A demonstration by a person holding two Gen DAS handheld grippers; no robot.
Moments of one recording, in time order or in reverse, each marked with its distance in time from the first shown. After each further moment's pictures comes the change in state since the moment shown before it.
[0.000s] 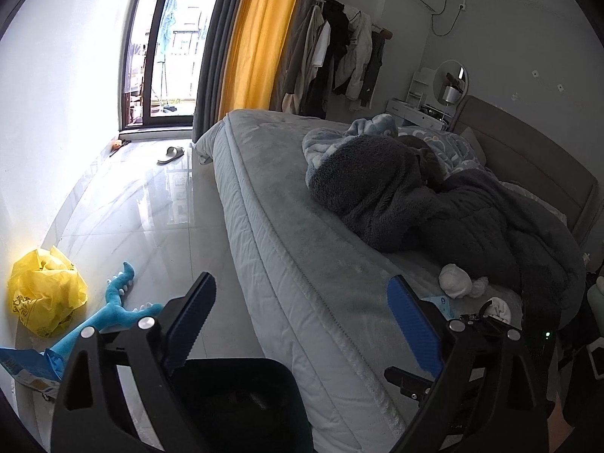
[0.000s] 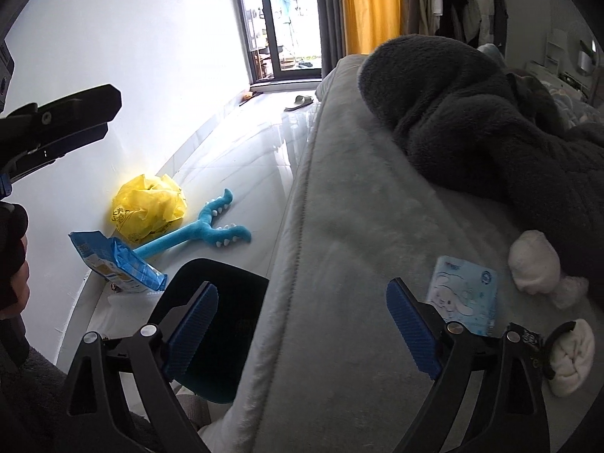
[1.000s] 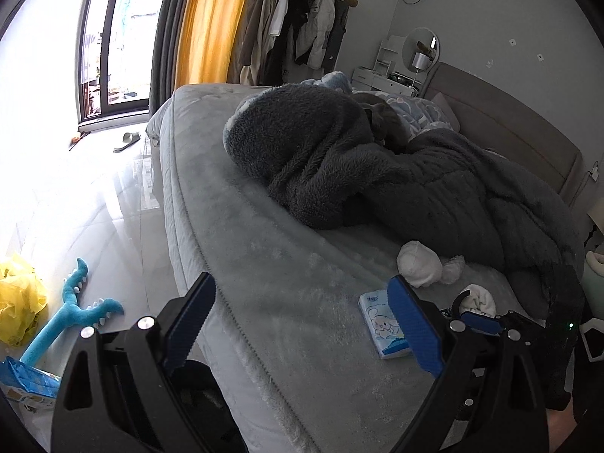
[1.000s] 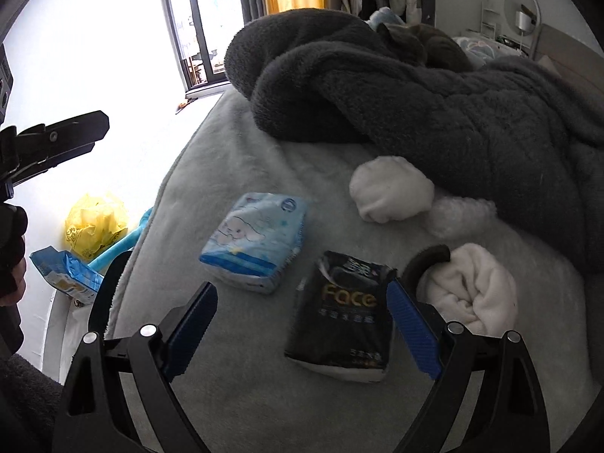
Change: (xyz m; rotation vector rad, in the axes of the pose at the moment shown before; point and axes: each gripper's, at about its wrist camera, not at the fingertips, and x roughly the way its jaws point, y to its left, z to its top) left arm 0.077 -0.087 -0.012 0.062 0.102 -0.100; right arm -0.038 -0.118 -0.052 0.155 0.015 -0.155
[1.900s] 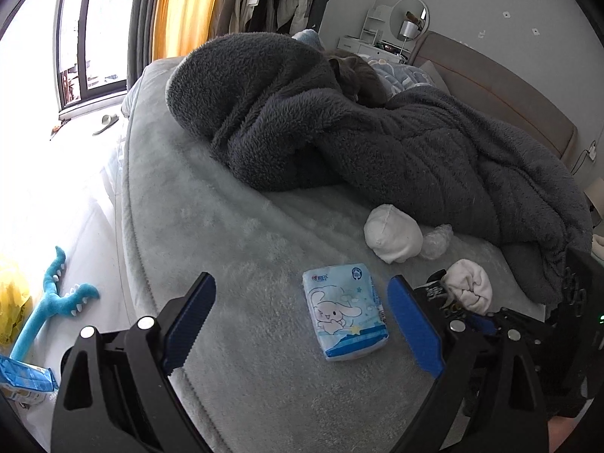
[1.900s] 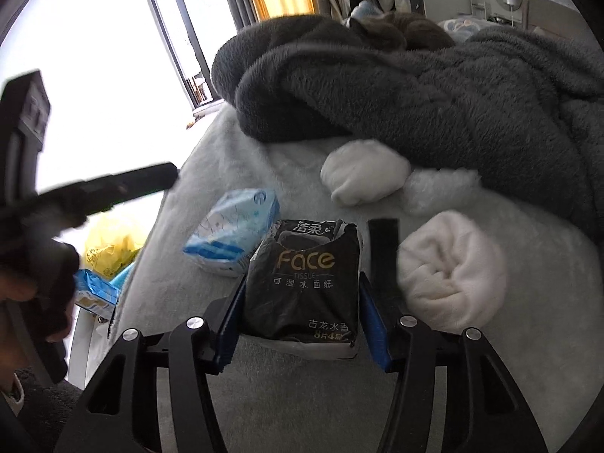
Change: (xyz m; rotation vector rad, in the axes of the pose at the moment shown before) left arm 0.051 -0.053 -0.017 0.025 0.115 -0.034; right arm -0.016 -0.036 -0.012 0.083 -0.046 0.087
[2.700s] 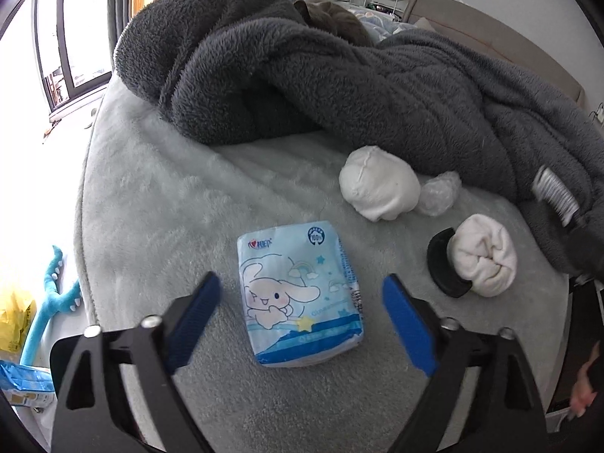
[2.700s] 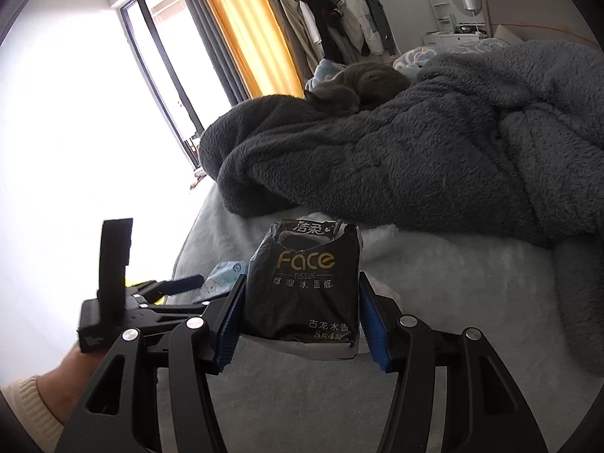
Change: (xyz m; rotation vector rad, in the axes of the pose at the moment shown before) left arm 0.056 -0.045 -0.019 0.087 0.130 0.048; right arm -0.076 -0.060 0.011 0.136 -0.185 0.057
